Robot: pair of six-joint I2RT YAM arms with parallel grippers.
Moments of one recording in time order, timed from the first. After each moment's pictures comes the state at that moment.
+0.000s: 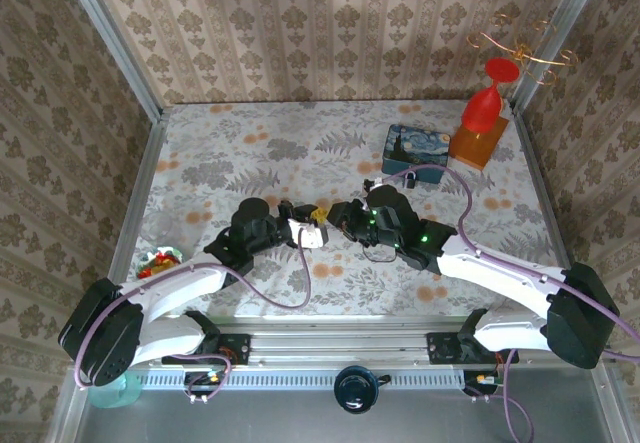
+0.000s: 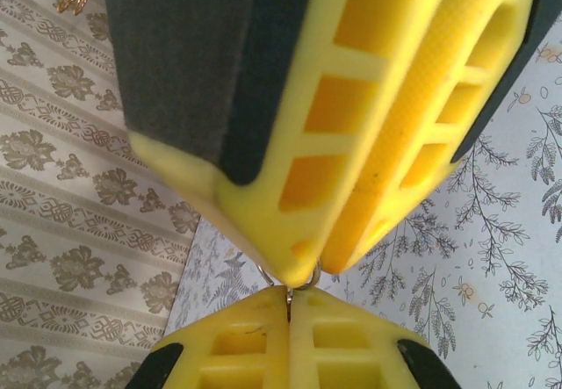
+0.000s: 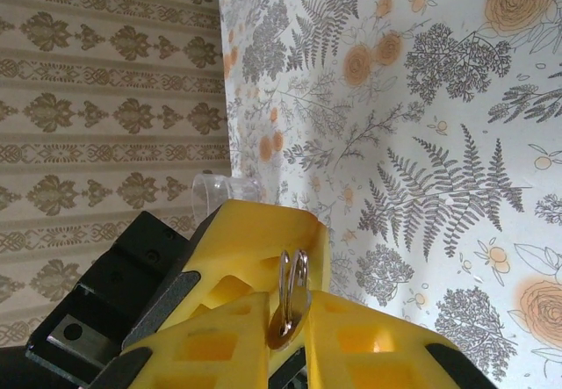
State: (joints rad) left arm -0.75 1.16 0.50 0.42 0.33 0.96; right arm 0.81 1.24 0.81 -0.03 -0.08 1.29
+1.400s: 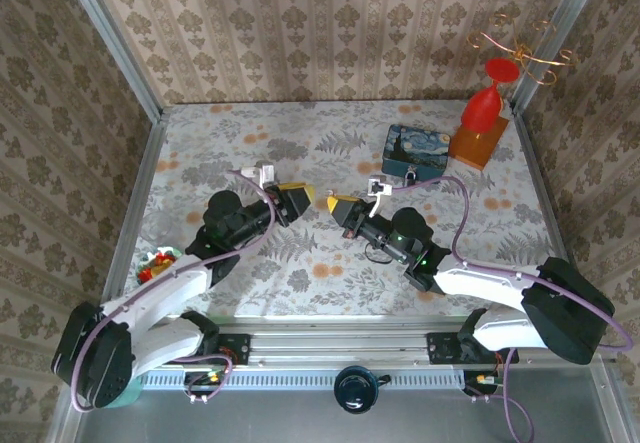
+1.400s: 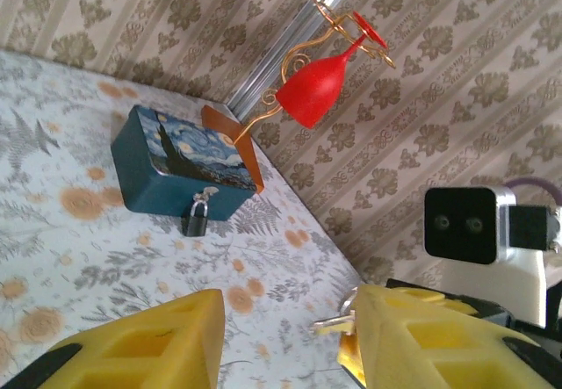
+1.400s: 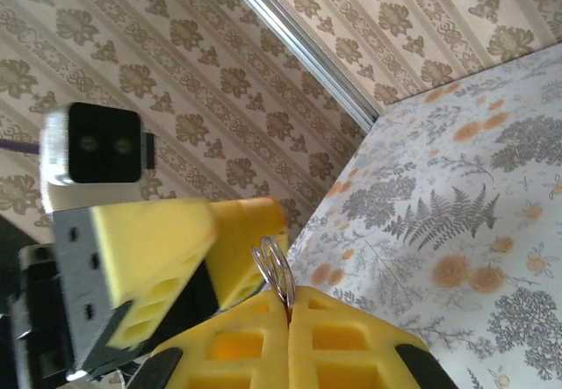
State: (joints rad) left arm -0.61 1.06 0.52 0.54 0.41 -0.73; right arm 0.81 1.28 0.50 0.85 -0.01 0.76
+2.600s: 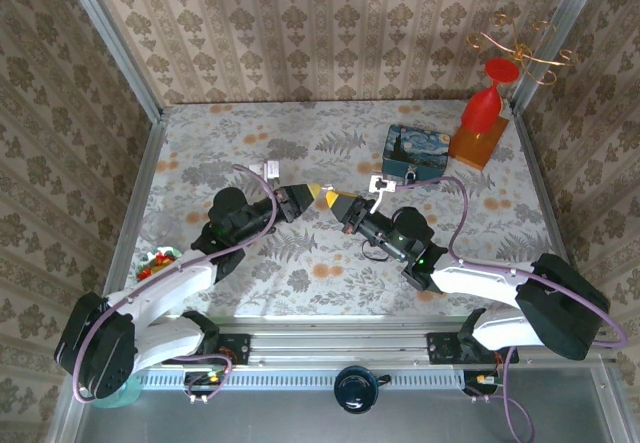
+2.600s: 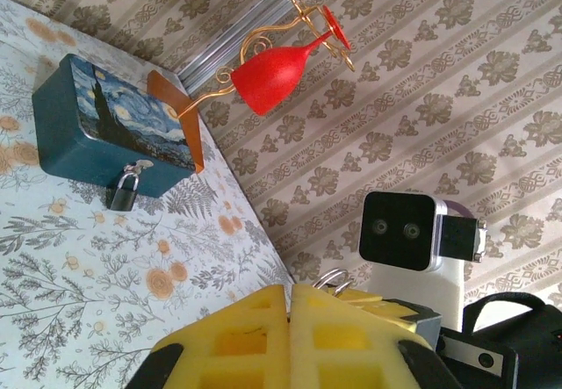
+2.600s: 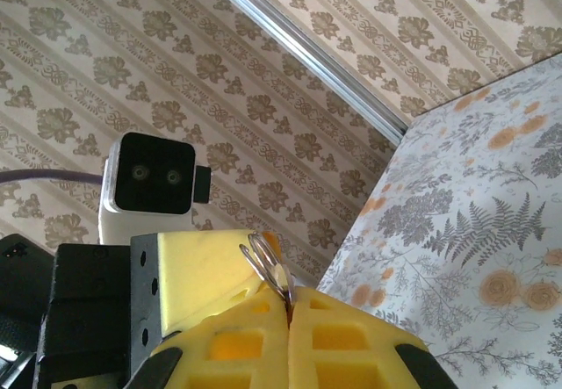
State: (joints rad) left arm -0.65 1.10 0.56 0.58 0.46 -0.93; right arm 0.81 1.31 0.51 0.94 0.00 0.87
